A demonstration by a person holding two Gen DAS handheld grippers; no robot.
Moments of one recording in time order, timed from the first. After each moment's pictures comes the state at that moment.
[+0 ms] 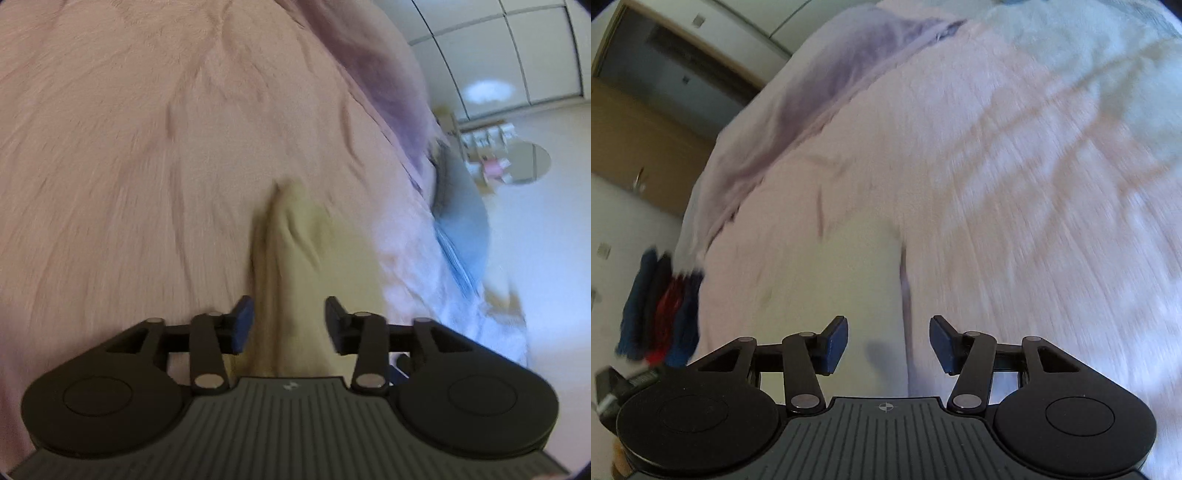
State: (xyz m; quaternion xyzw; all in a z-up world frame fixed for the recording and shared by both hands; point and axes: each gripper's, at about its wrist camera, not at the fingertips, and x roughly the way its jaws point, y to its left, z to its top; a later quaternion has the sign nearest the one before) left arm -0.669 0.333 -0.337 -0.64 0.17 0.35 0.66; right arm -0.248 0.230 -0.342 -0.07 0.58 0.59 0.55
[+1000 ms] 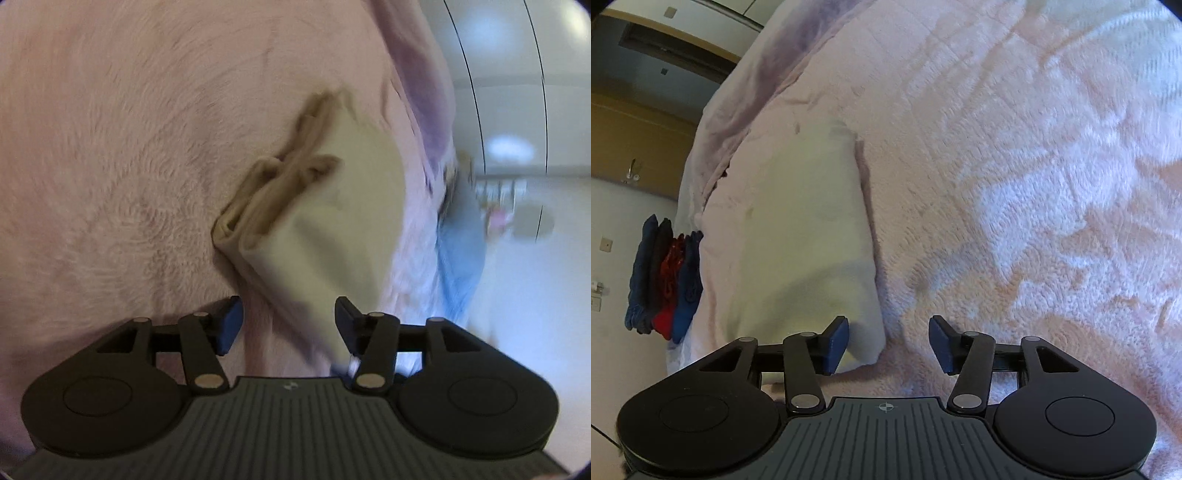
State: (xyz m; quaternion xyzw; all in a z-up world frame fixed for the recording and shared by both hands) left arm -0.647 0.211 -0.402 -0.72 0.05 0.40 0.57; right arm -0.262 0.165 -0.367 -0.06 0.64 0.56 0.53
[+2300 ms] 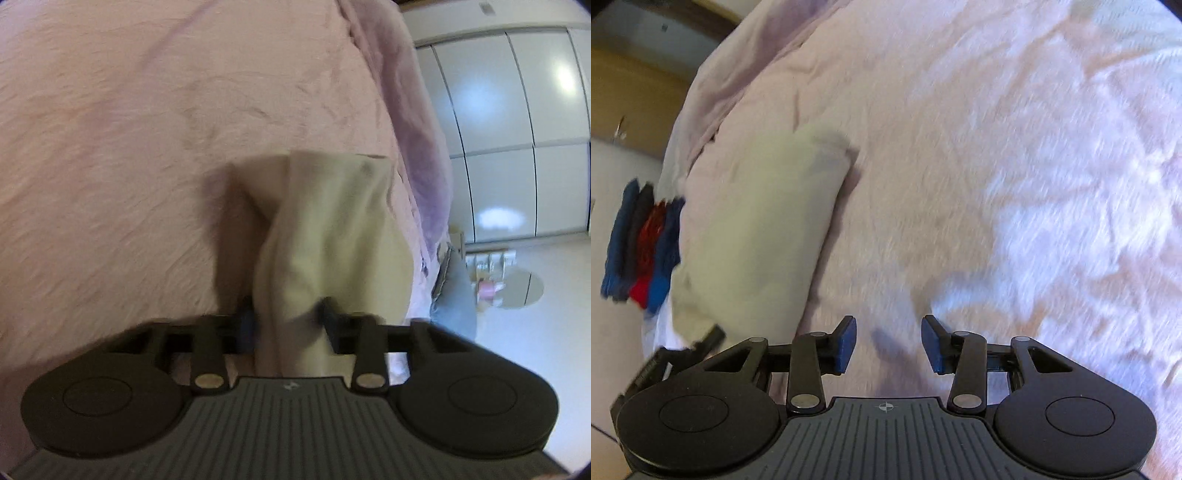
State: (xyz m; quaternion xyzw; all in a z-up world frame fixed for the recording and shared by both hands) left arm -0.655 0.237 -0.425 -0.67 0.00 0.47 0.58; right arm -0.268 0.219 -0.384 -0.14 0.63 0.56 0.52
